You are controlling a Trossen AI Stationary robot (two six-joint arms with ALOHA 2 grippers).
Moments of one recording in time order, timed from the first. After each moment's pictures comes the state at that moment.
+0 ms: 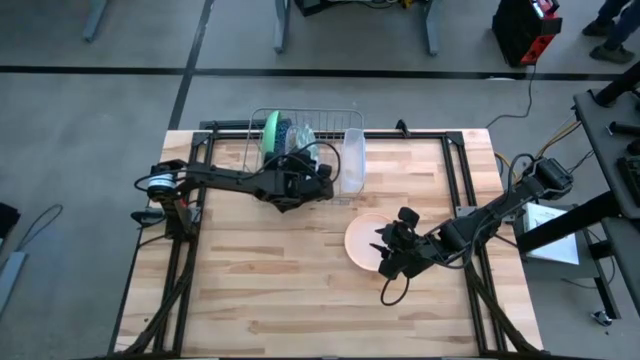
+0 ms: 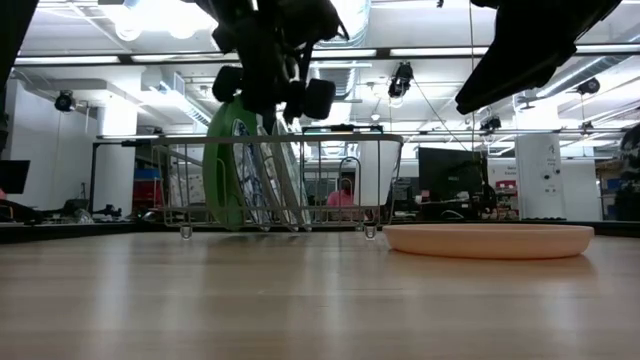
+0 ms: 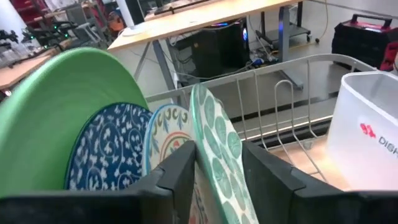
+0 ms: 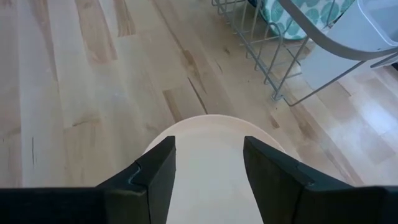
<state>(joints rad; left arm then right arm) 0.08 1.81 1.32 -0.51 -1.26 -0.81 0.53 1.34 0.84 -0.47 0.67 0.65</state>
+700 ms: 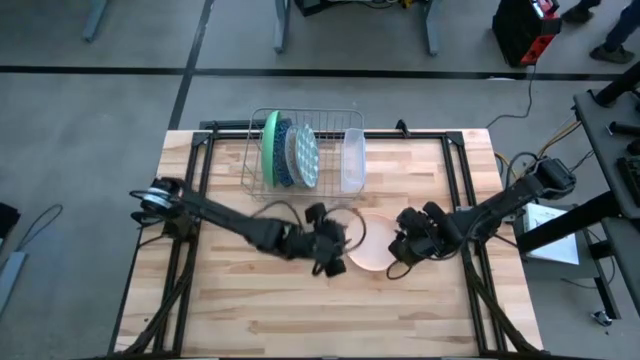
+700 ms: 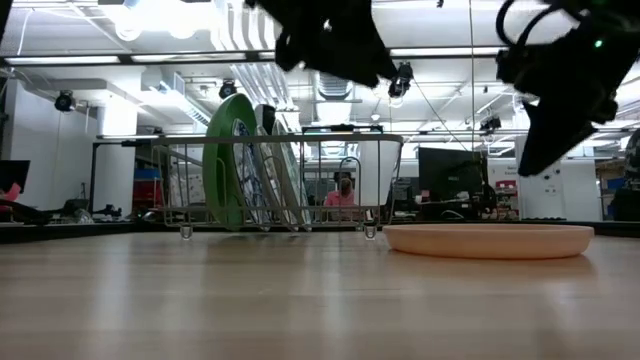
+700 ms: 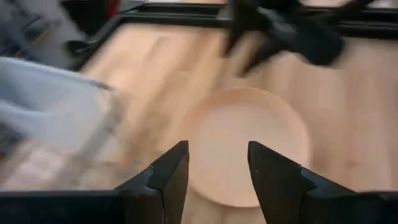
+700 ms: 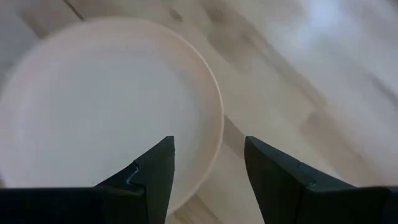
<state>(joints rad) -0.26 1.82 1.43 -0.32 -0.58 -0.28 0.47 1.31 0.77 -0.88 0.58 1.12</state>
